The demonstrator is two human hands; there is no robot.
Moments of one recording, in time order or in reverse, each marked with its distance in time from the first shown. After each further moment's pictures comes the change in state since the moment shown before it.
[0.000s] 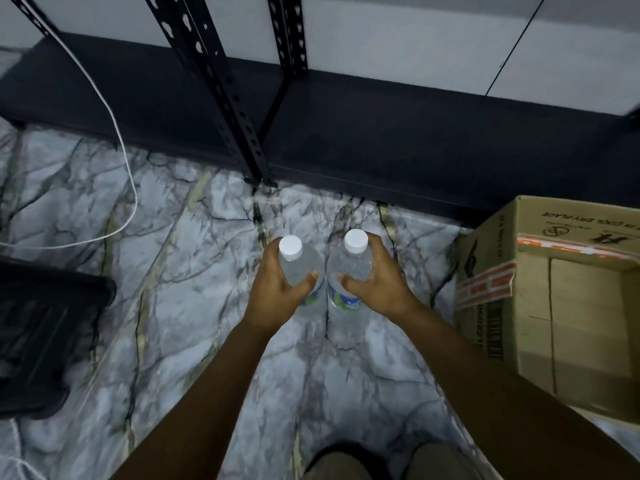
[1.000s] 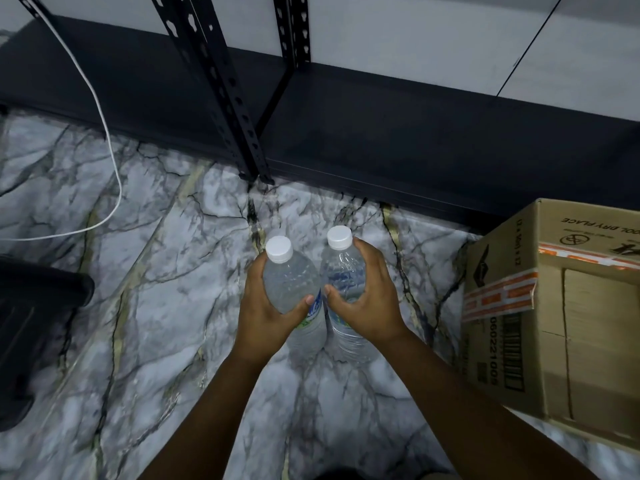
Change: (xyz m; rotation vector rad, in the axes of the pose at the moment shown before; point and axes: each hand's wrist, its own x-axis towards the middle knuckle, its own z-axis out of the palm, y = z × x) left_hand -0.023 -0.030 0.012 -0.148 0.121 0.083; right_hand -0.007 0.022 0.032 -0.139 0.191 -0.259
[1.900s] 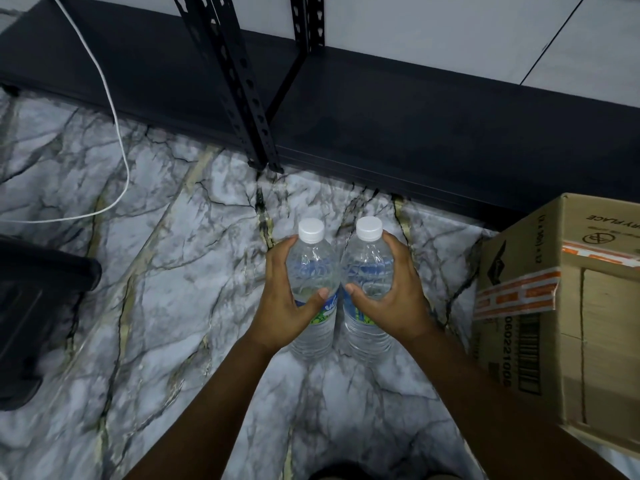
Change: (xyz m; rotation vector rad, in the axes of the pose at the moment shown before) left_hand 0.008 -0.009 0.011 -0.019 -0.100 0.126; right_hand -0.004 0.014 -0.016 0.029 -0.017 -0.017
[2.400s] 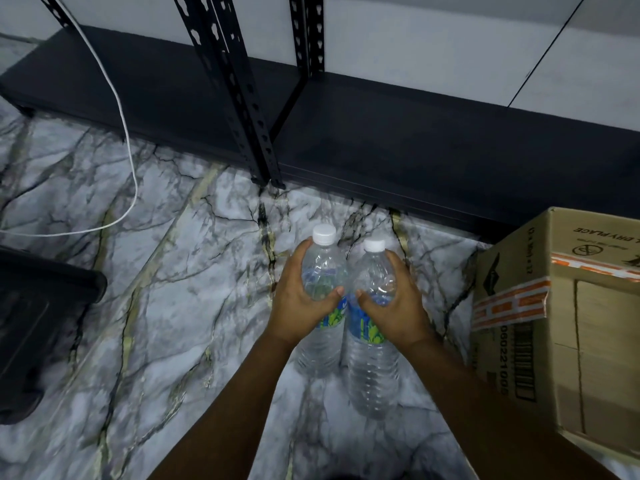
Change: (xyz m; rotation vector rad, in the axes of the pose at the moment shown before) left_hand 0.013 0.003 0.017 0.010 0.034 -0.116; right_hand -0.005 0.010 0.001 0.035 0.004 0.264
